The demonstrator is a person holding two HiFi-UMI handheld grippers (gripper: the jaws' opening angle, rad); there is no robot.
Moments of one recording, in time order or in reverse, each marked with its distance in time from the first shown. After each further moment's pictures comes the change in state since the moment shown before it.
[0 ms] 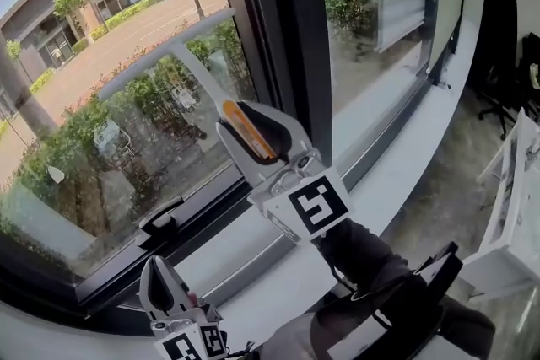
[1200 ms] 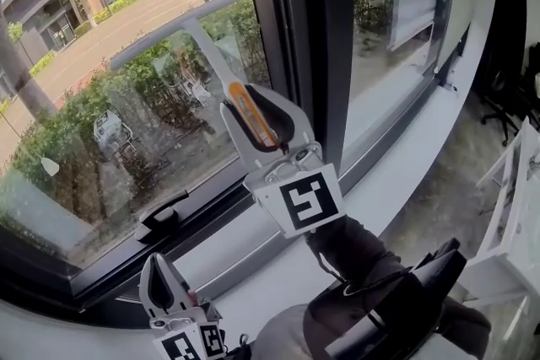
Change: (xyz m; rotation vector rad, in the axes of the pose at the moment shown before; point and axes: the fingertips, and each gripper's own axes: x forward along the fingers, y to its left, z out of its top) left arm 0.009 0.016 -0.021 -0.015 0.037 0.003; right arm 0.029 -0.006 -0.026 -0.067 0.015 -0.099
